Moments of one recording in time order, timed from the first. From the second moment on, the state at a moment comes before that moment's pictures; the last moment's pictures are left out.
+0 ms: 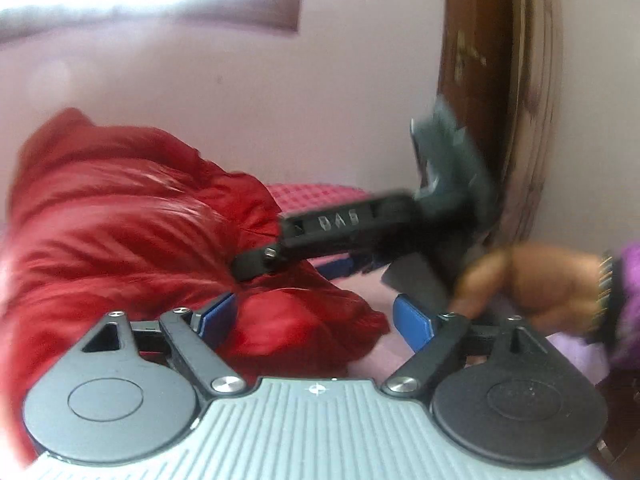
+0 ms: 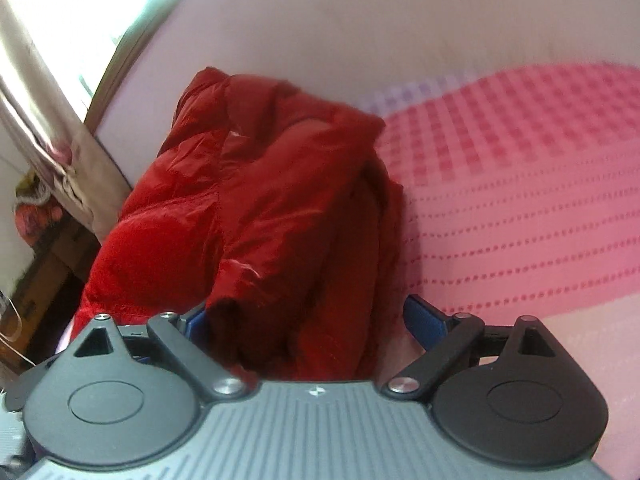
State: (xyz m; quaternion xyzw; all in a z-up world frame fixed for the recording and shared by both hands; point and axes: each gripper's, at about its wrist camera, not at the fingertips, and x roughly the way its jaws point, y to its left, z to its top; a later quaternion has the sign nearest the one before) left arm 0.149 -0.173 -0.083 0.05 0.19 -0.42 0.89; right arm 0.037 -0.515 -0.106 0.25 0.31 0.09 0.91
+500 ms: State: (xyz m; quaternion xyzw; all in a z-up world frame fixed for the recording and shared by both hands) left arm 0.265 -0.011 -0.105 -0.22 0.37 -0.37 0.82; right arm 0.046 -0.521 -0.135 0.32 0.32 0.14 0.88
